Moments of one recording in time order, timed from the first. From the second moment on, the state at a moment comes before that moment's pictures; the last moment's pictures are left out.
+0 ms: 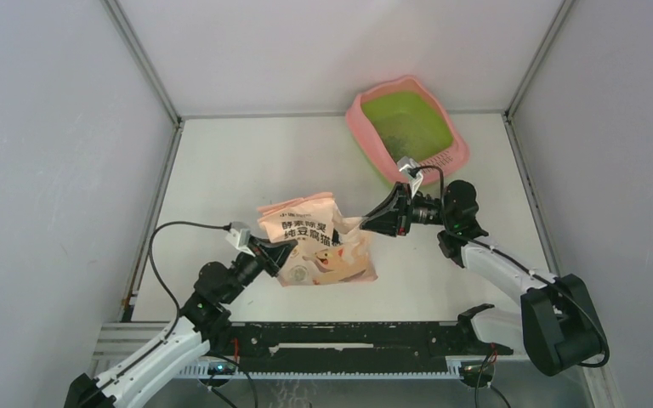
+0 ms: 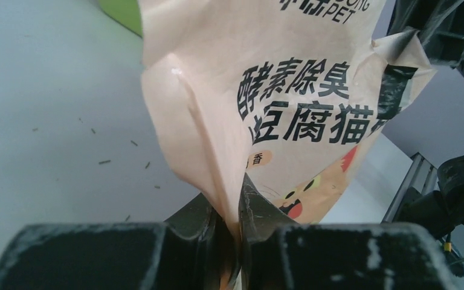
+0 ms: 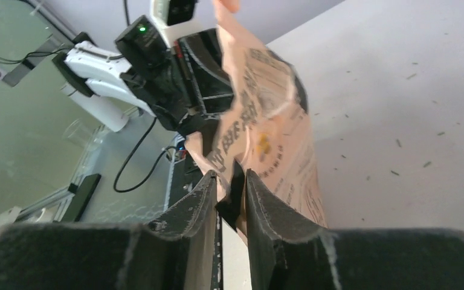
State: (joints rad) left arm -0.64 0.38 0.01 0.45 0.09 -0.45; right arm 0.36 1.19 0.54 0.72 -1.11 0.61
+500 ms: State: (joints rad) left arm -0.64 0.37 0.01 0.44 0.12 -0.45; right arm 0.40 1.23 0.51 0.77 -1.15 0.58
